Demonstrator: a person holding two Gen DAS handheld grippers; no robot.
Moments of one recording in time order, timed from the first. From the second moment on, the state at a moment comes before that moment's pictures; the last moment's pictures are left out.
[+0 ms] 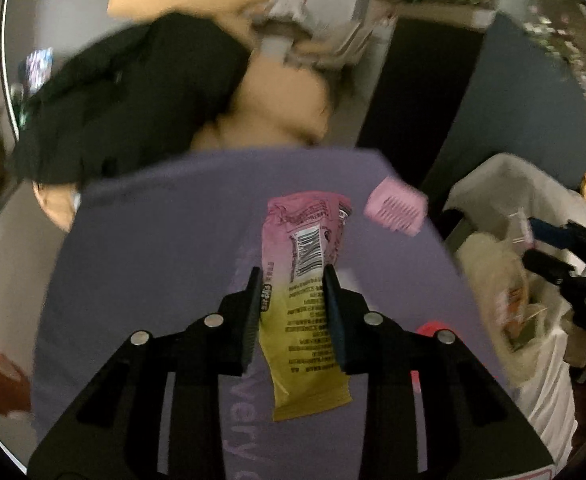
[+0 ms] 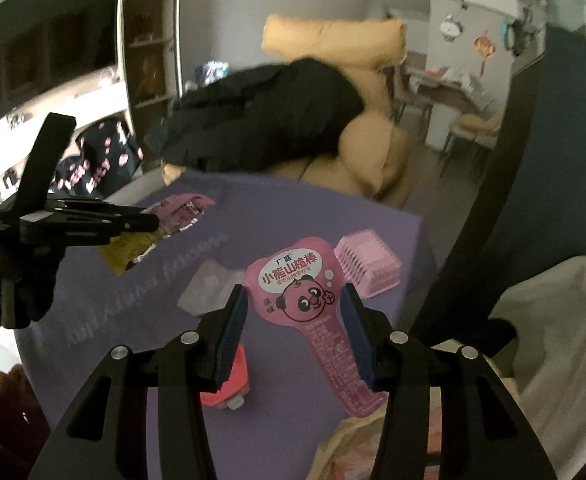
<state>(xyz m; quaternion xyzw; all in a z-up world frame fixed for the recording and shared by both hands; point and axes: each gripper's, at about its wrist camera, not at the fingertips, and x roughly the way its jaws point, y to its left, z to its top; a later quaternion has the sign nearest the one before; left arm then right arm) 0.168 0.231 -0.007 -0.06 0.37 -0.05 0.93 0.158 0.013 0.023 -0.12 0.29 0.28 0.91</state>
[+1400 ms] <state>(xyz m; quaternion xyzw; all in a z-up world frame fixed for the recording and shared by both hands) 0.208 -0.073 -0.082 0.05 0.48 -0.27 0.83 0.085 -0.225 0.046 0.00 0.23 0.07 0.97</state>
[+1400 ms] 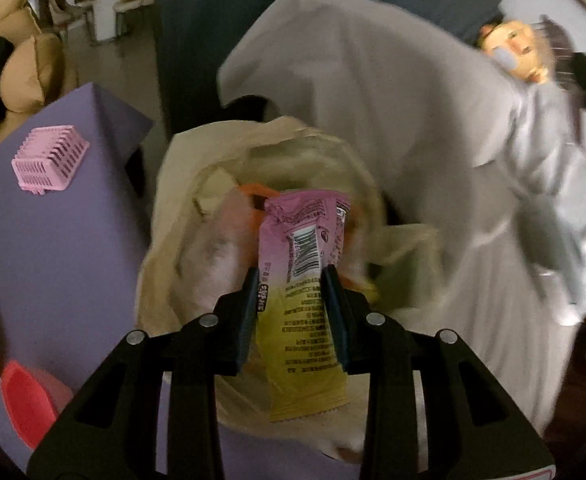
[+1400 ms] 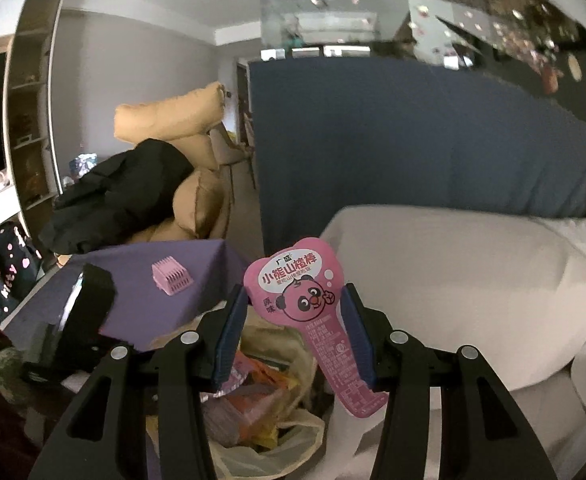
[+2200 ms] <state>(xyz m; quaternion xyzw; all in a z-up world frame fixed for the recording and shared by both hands) 0.102 0.073 -0.029 -0.03 0.39 -0.14 0.91 0.153 -0.124 -0.086 -0.01 0.37 0.13 0.92</state>
